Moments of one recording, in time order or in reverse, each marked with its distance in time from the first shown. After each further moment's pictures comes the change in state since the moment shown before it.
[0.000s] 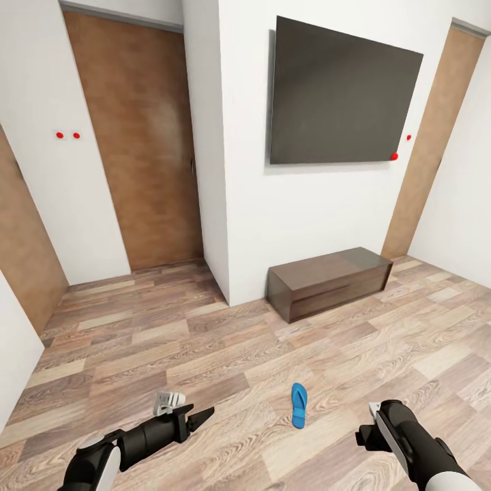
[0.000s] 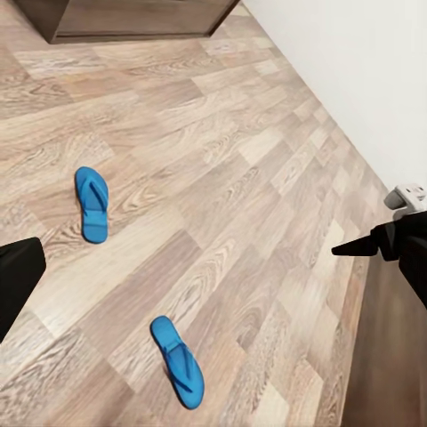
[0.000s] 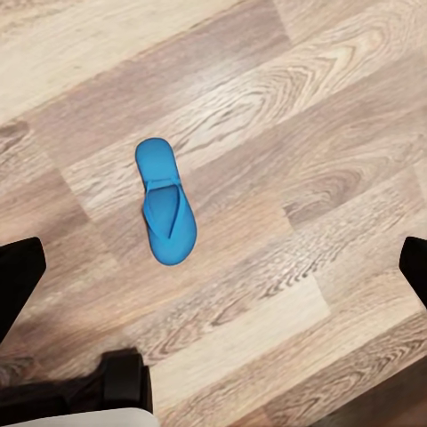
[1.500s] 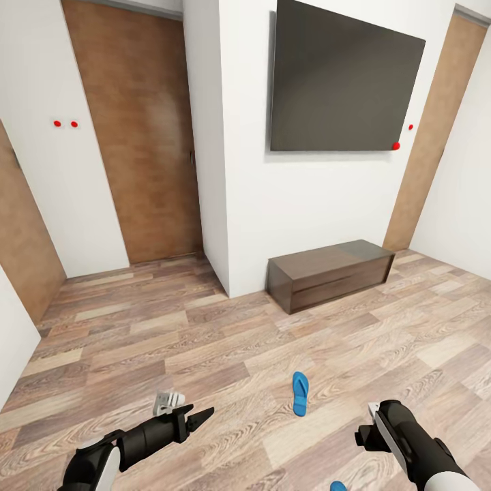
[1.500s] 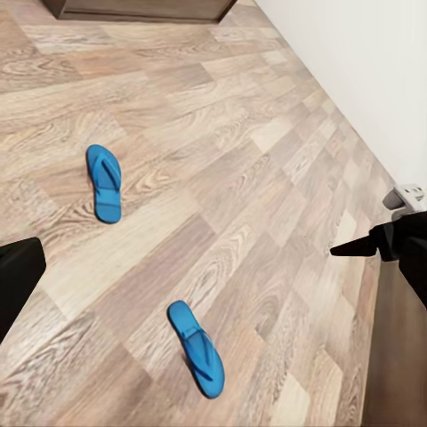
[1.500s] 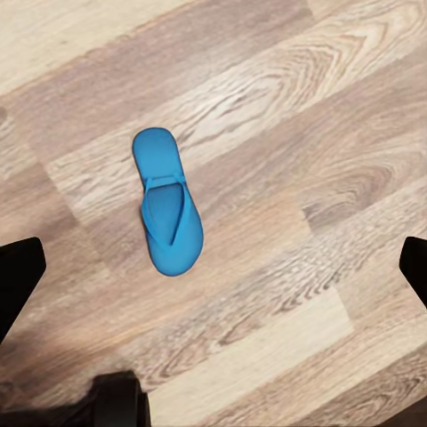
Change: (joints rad) left arm 0.000 0.002 0.000 0.001 0.003 0.000 -0.002; right arm 0.000 0.004 0.000 0.002 0.005 -0.001 0.000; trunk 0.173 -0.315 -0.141
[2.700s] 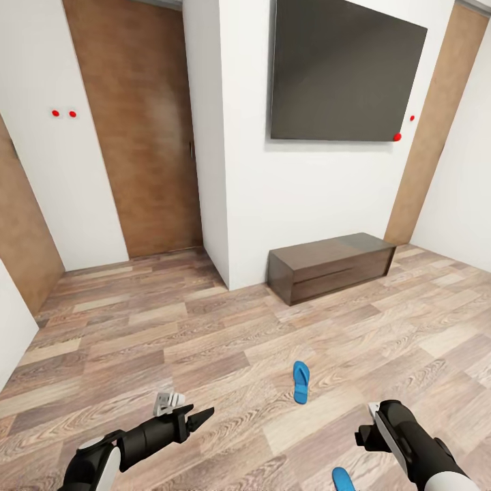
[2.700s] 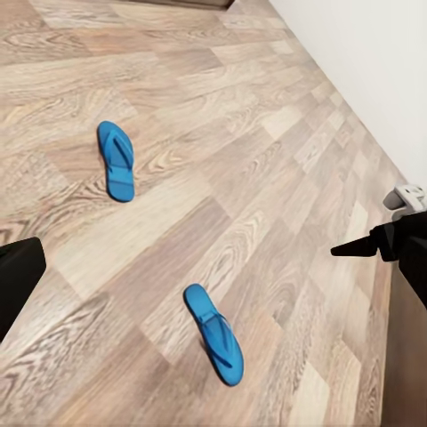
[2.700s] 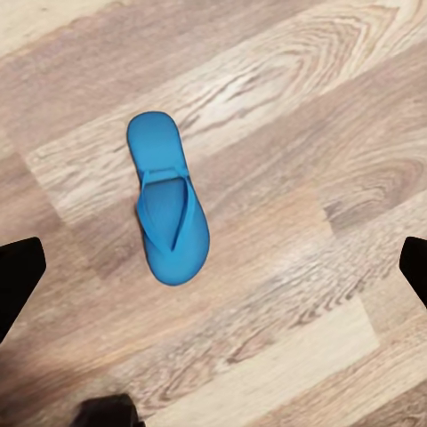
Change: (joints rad) left arm 0.000 -0.001 0.000 0.001 0.000 0.000 0.002; right arm 0.000 -0.001 0.001 0.000 0.000 0.000 0.000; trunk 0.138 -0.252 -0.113
